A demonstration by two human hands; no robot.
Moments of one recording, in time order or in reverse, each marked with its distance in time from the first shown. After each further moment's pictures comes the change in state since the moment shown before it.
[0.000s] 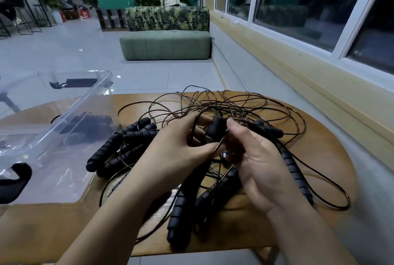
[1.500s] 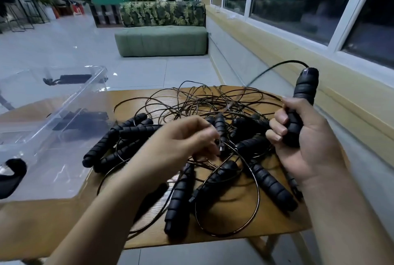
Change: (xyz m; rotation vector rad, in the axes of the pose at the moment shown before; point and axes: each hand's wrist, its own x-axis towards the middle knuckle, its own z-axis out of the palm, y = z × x) left_hand -0.001 -0.011 -0.001 -0.188 -0.140 -0.016; right_hand 0.019 -0.040 -0.059 0.139 0.147 -0.154
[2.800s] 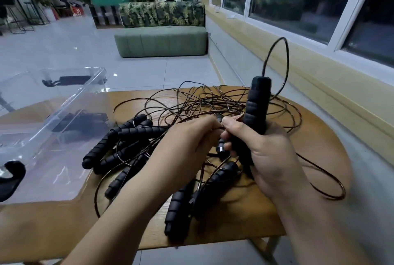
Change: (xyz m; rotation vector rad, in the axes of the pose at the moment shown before) left_hand 0.016 -0.016 0.012 0.641 0.114 0.440; right_hand -0.027 0.038 0.034 -0.346 -0.076 -0.039
